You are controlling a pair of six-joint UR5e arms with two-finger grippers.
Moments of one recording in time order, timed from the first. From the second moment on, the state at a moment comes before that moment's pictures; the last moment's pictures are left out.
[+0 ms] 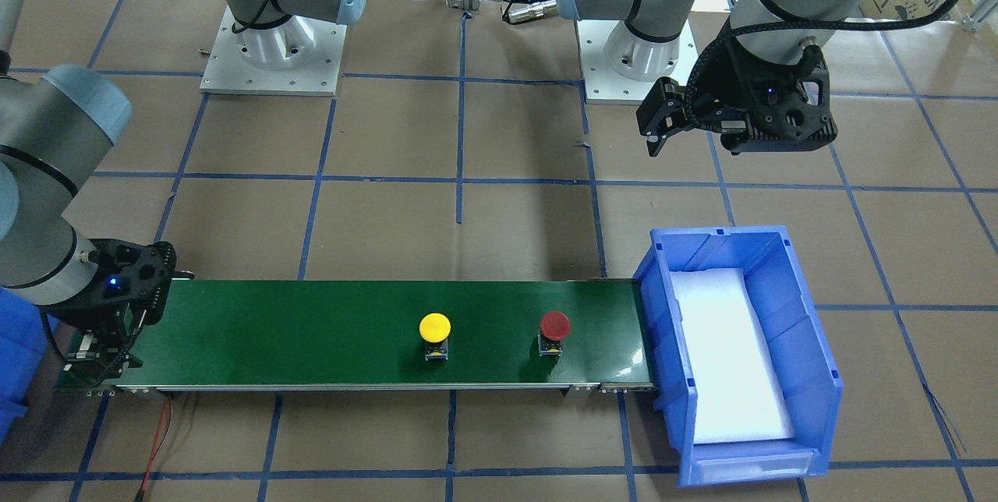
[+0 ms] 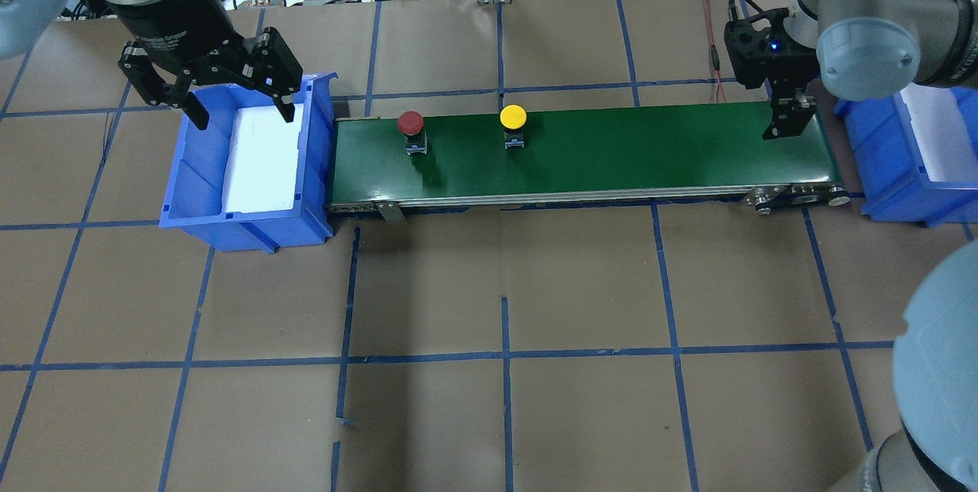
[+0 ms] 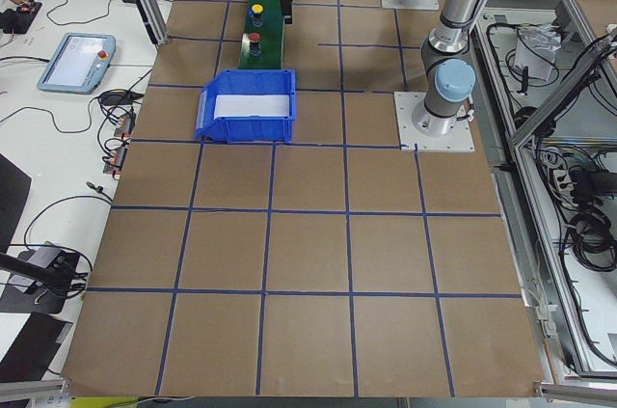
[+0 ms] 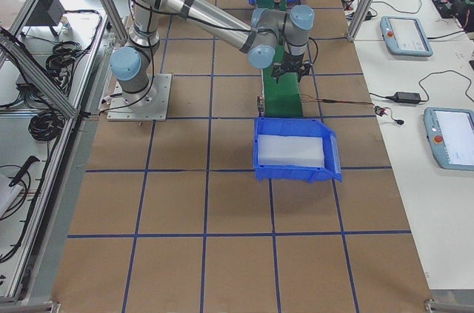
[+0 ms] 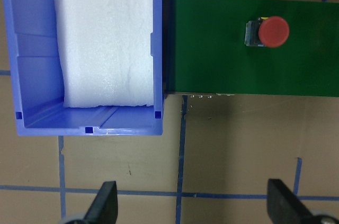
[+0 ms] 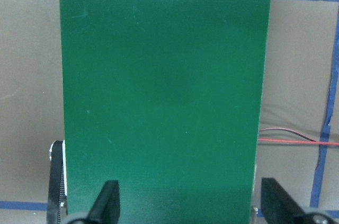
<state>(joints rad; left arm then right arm) -1.54 -1.64 -1.46 -1.71 1.57 -0.02 1.34 -1.18 1.62 -2.04 -1.59 -1.84</state>
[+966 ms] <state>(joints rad) -1.55 -1.65 -1.47 -1.71 1.57 -0.02 1.34 -1.18 1.62 -2.04 -1.59 -1.83</state>
